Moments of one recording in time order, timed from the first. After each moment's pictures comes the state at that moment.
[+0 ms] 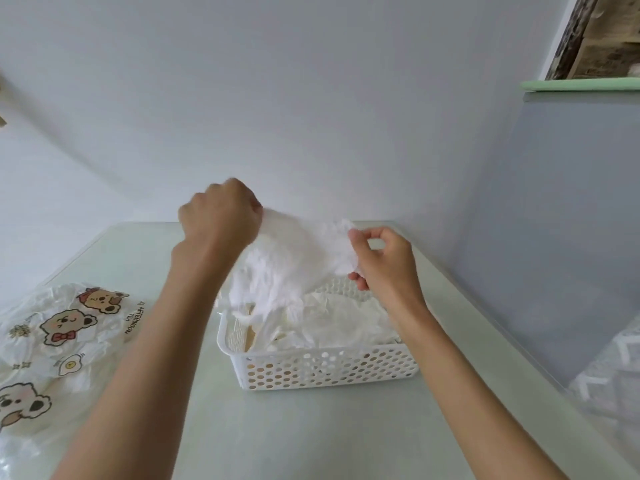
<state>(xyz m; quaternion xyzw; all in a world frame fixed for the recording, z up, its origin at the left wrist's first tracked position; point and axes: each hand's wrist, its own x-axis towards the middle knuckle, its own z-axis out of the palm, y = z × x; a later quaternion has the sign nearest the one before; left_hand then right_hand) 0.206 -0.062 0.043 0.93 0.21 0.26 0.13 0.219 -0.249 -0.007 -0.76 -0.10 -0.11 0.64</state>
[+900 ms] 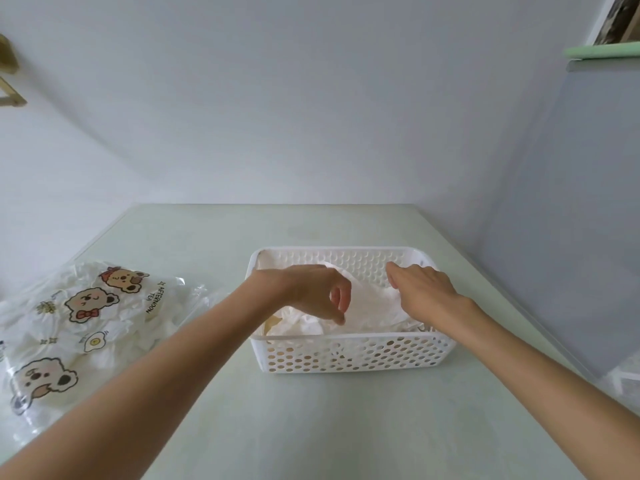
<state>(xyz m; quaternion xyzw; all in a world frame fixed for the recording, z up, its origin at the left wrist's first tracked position) 0.229 -0.098 -0.043 0.97 -0.17 -0.15 0.11 0.264 -0.285 -0.055 -0.98 -0.20 -0.01 -0.07</state>
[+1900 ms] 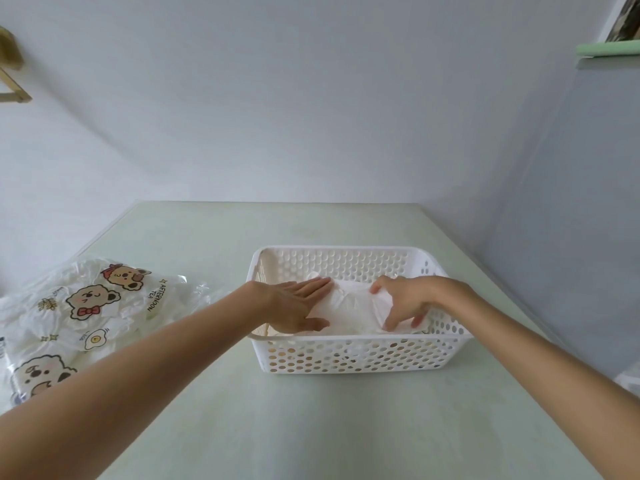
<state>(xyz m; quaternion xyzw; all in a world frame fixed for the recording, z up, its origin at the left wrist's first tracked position) 0.229 -0.070 -0.080 0.96 -0.15 -0.23 -0.06 0.293 -0.272 -0.057 -0.94 -0.16 0.31 0.06</state>
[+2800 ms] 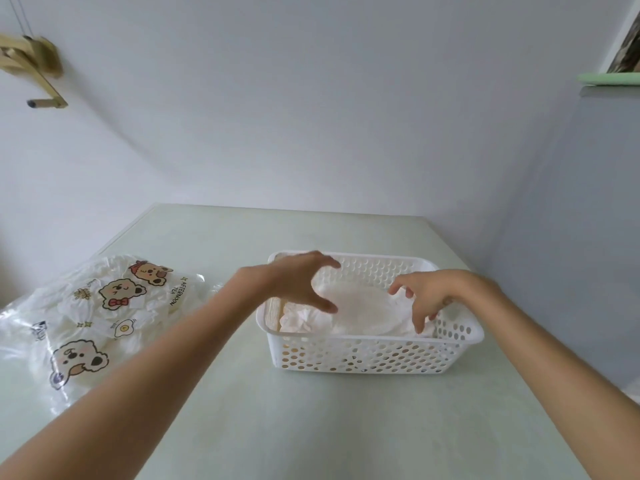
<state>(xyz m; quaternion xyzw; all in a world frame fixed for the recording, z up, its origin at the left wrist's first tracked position) 0.219 -0.058 -0.042 0.98 -0.11 -0.06 0.17 0.274 -0.277 -0.016 -0.95 -0.16 0.28 0.01</state>
